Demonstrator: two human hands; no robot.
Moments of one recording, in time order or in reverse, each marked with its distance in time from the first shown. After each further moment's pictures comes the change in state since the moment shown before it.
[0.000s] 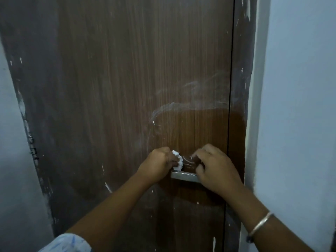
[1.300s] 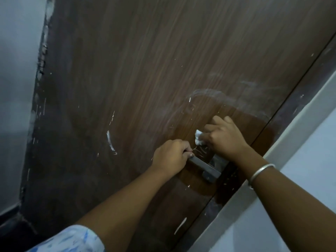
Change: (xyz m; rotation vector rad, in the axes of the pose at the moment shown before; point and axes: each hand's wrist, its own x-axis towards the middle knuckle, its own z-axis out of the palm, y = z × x) left_hand -0.047 0.029 0.029 -0.478 0.273 -0.492; right_hand 0.079 -0.035 -0.030 -0.881 -0.340 -0.770
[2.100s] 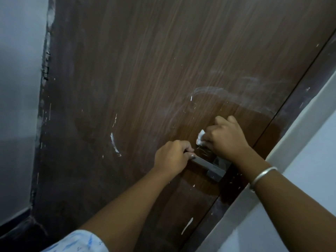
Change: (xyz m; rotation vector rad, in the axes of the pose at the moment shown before) left_hand -0.001 -0.002 -0.001 -0.023 -0.046 -0.104; right_hand 0.002 -0.013 0.006 0.049 -0.031 0.138
